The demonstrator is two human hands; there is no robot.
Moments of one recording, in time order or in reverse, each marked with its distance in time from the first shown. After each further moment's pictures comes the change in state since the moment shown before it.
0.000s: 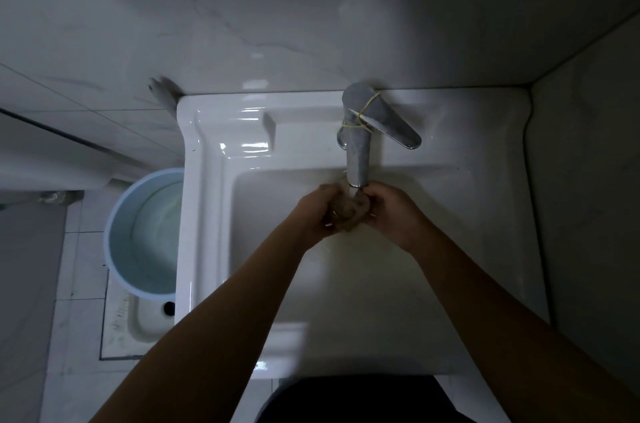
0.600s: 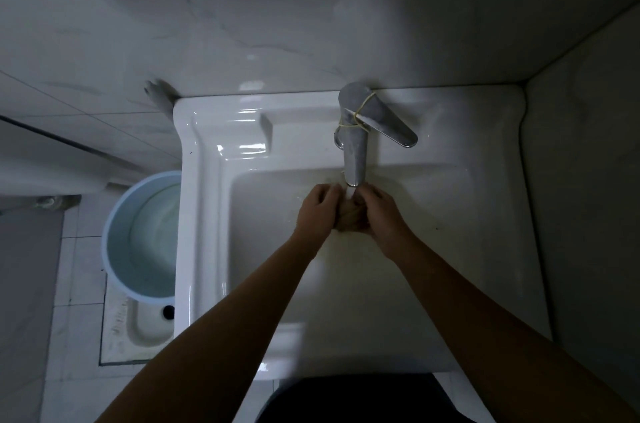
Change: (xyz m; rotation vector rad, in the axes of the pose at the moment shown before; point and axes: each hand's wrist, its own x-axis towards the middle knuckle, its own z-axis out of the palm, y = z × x) left_hand 0.009 -0.023 0.004 0.367 0.224 0.416; right_hand -0.006 0.016 0.024 -0.222 0.276 -0.059
